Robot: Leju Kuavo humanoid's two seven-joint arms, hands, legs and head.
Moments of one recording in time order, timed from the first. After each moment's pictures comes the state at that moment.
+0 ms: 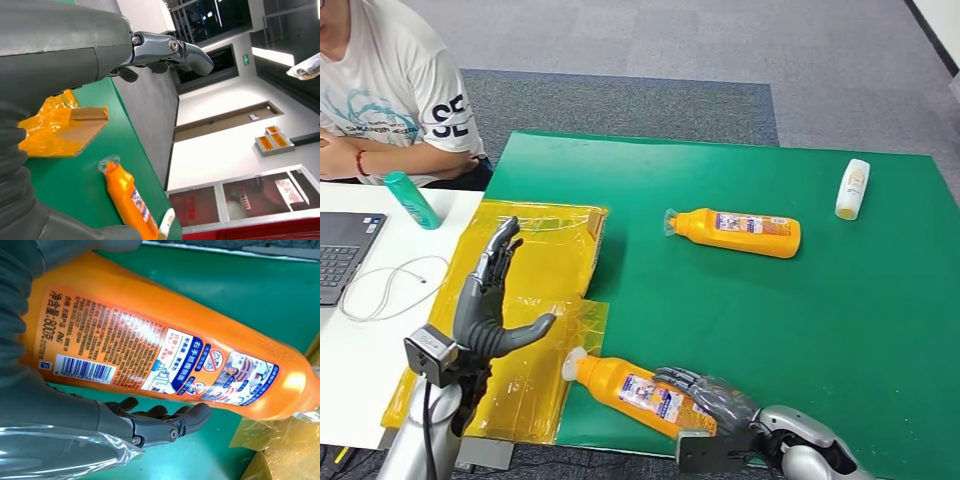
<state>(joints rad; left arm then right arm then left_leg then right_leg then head) -0.05 -0.04 -0.13 -1.59 -0.25 -0.27 -0.66 -0.11 -0.32 0.73 -1.53 0.45 0.18 -0.16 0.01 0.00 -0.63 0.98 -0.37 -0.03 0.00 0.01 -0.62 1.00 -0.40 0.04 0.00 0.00</state>
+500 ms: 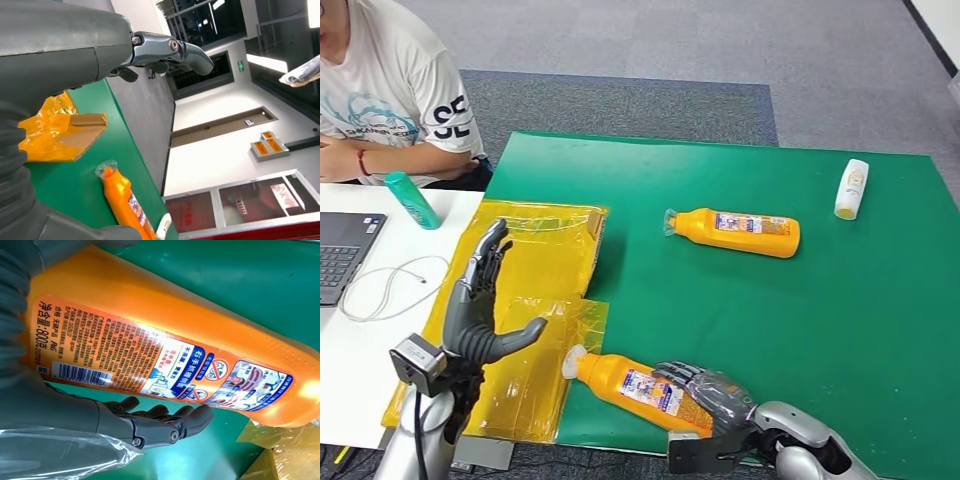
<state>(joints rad) -0.02 -0.04 -0.11 -1.64 -0.25 -0.27 -0.67 -0.12 -0.32 0.75 -1.53 0.58 0.15 -0.11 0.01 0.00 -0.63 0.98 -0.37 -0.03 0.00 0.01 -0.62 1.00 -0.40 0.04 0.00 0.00</state>
